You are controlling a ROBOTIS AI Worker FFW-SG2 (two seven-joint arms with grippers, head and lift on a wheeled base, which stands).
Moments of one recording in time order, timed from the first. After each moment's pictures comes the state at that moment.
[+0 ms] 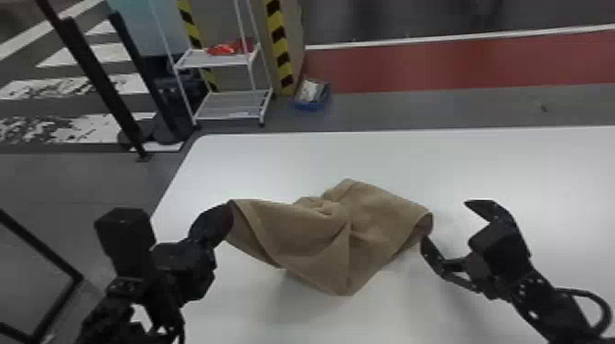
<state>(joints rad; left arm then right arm) 0.55 0.00 0.24 -2.42 0.10 0.60 -0.22 0.20 0.00 0.11 -1.74 0.55 0.10 0.41</state>
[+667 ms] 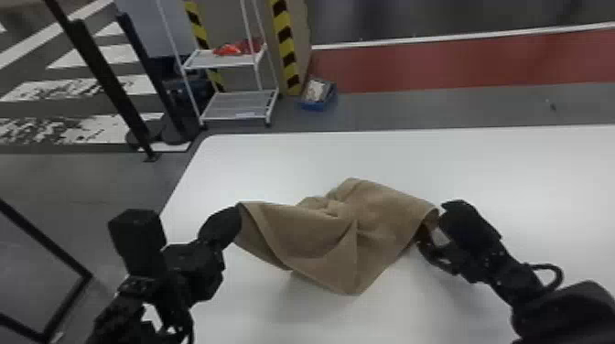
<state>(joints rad) 0.55 0.00 0.24 -2.41 0.10 0.61 -0.22 0.02 0.00 0.20 -1.54 0.57 0.24 0.38</state>
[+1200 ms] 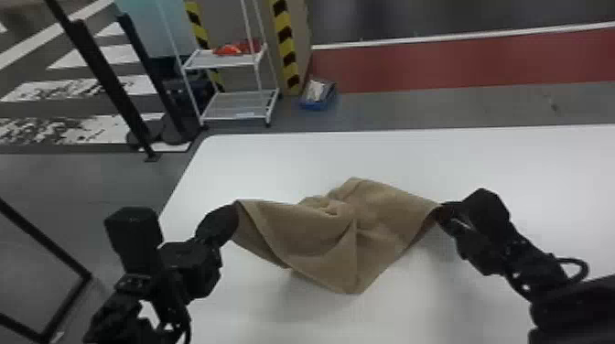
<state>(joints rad) 0.53 0.00 0.25 -2.40 0.10 0.61 -0.23 0.03 0.00 0.15 -1.64 0.52 0.31 0.43</state>
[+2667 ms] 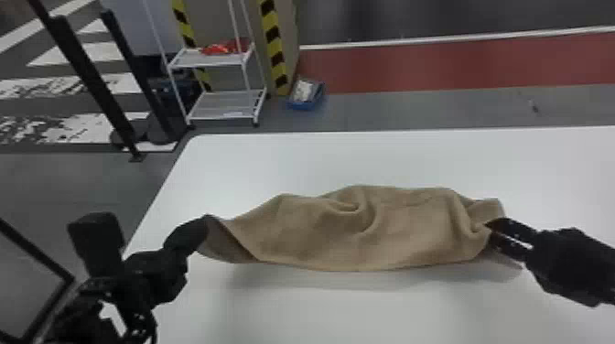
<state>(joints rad) 0.47 0.00 0.38 -2.32 0.18 0.70 -0.28 0.26 -0.13 -0.07 -1.98 0.82 0.02 0.87</state>
